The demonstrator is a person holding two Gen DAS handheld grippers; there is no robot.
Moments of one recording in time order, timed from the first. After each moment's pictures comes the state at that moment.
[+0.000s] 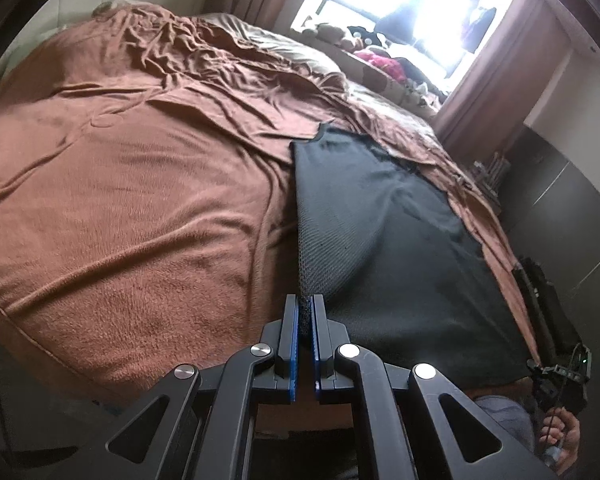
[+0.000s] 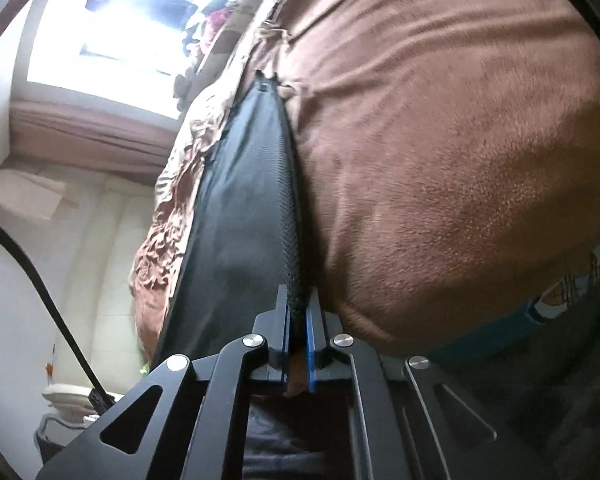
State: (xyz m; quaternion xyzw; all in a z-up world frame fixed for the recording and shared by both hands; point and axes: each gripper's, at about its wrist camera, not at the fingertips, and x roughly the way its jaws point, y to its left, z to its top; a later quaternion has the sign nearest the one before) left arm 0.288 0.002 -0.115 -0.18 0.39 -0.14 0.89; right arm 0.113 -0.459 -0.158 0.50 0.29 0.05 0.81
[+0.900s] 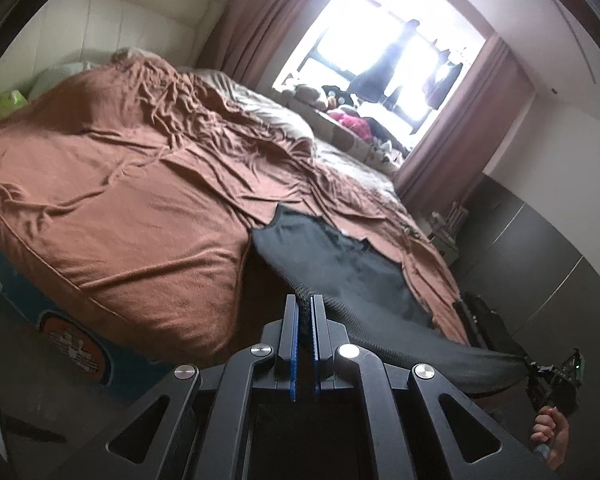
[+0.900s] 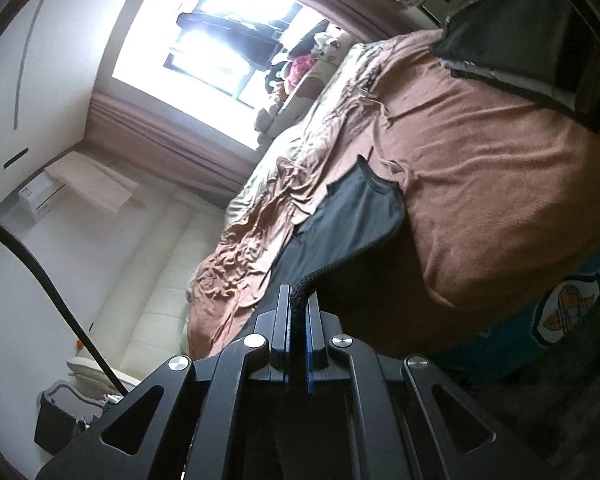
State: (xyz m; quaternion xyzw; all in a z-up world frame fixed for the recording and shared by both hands) left arm 0.164 0.047 -0.027 -0.23 0.29 -0.16 0.91; right arm 0.001 -0.428 -0.086 0.45 0.17 0.10 0.87
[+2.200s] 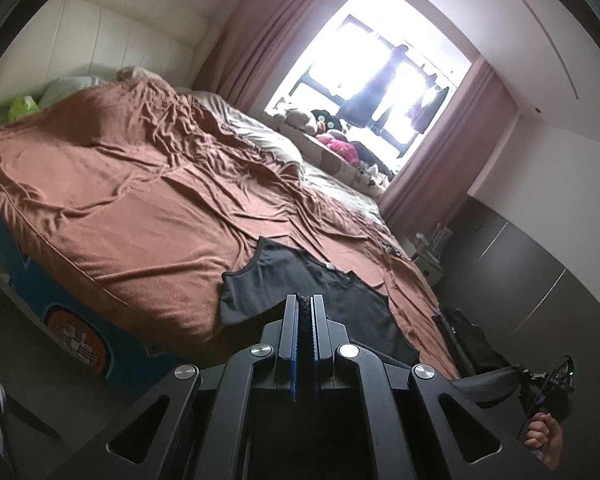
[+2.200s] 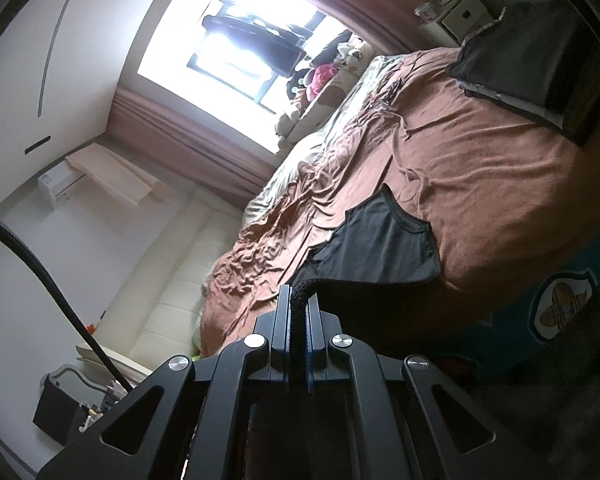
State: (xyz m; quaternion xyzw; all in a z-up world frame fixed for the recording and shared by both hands) left arm 0.119 0.060 -0.016 -0.25 0.25 -0.17 0.92; right arm 0.000 -0.422 -0.093 0.43 0.16 0.11 0.88
